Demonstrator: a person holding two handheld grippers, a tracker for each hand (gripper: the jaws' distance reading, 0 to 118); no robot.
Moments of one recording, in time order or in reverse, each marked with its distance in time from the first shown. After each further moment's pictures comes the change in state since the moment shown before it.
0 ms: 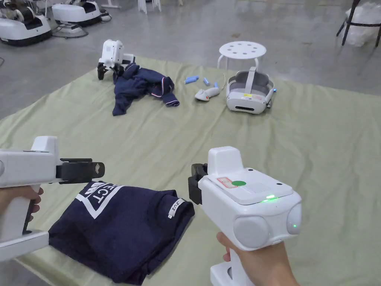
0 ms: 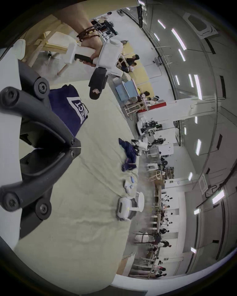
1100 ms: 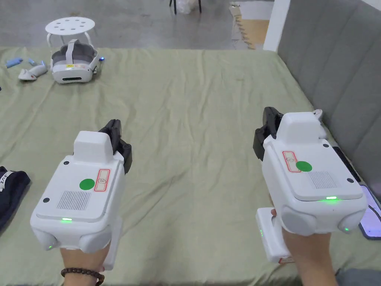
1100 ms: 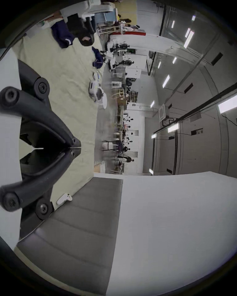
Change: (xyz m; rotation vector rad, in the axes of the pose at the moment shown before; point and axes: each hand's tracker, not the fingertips) left arm 0.494 -0.226 0.012 0.619 -0.052 -0.443; right arm 0.177 -0.133 0.389 0.369 -0.860 0.004
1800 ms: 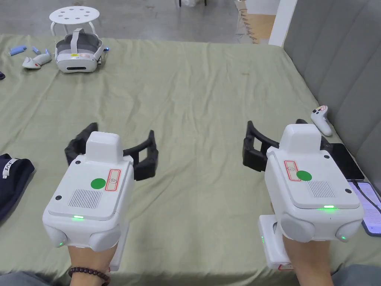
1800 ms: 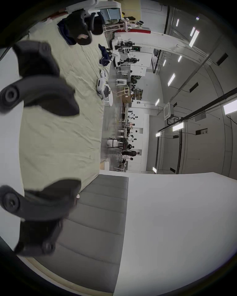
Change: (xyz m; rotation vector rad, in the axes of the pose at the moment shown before) left arm -0.001 -0.009 0.004 -0.047 -0.017 0.018; right arm -0.010 -0.017 0.001 -0.048 -0.025 0.005
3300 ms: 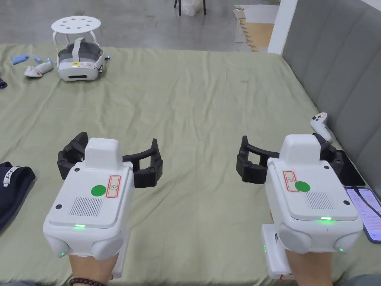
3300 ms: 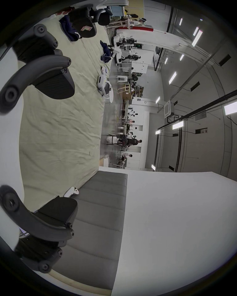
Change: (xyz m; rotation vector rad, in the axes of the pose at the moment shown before) left arm 0.001 0.004 0.005 0.021 0.029 0.013; right arm 0.001 -0.009 0.000 0.010 -0.037 0.024
